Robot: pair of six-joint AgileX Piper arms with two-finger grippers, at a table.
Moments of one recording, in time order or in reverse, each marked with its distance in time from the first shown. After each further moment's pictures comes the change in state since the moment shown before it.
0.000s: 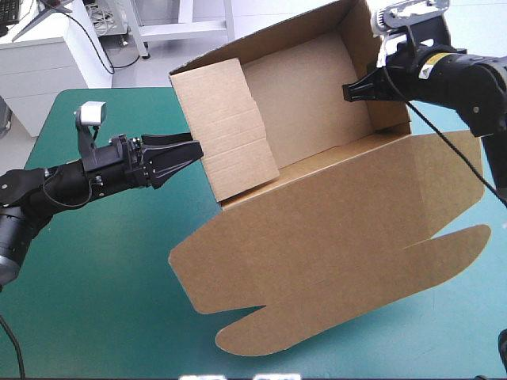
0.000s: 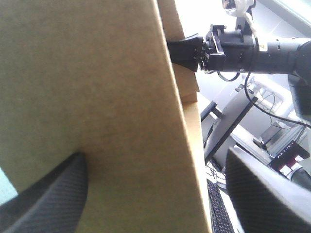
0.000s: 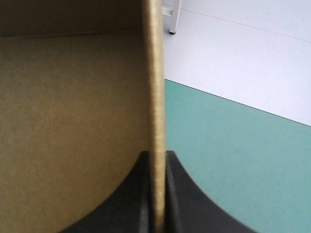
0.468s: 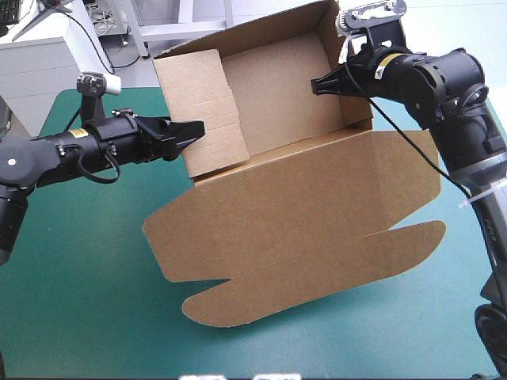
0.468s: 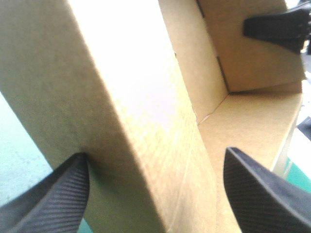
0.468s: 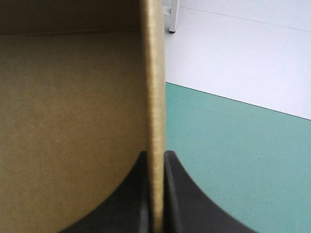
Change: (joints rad) left arm -0.175 0.038 -0.333 0.785 -0.313 -0.567; right arm 0.079 0.107 0.000 -0.093 -0.108 0.148
